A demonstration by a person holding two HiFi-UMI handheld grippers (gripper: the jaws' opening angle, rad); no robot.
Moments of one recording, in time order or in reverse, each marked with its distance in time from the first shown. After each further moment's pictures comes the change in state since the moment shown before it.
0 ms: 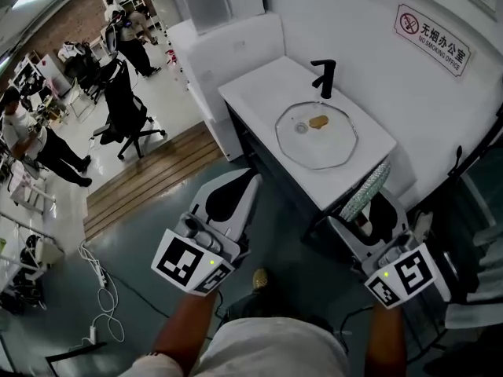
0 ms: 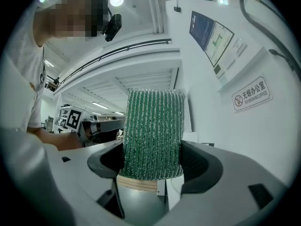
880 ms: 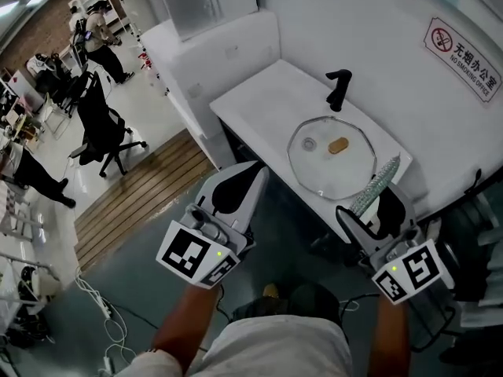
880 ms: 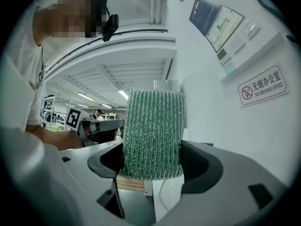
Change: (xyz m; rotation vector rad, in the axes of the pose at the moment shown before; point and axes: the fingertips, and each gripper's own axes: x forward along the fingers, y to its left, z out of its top) left arm 0.072 0.160 -0.040 -0.081 0.014 -0.122; right arm 0.148 -0.050 -0.015 -0.018 0.078 -0.154
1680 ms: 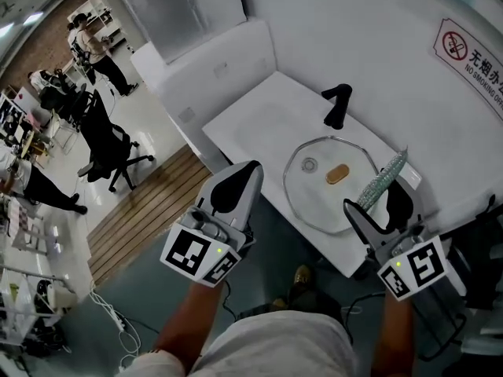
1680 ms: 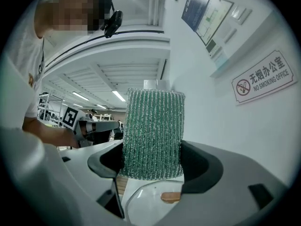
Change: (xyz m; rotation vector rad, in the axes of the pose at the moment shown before) left arm 0.097 0.058 -0.033 0.024 0.049 0.050; right arm 0.056 -0.109 -0.009 -0.010 -0.028 -0.048
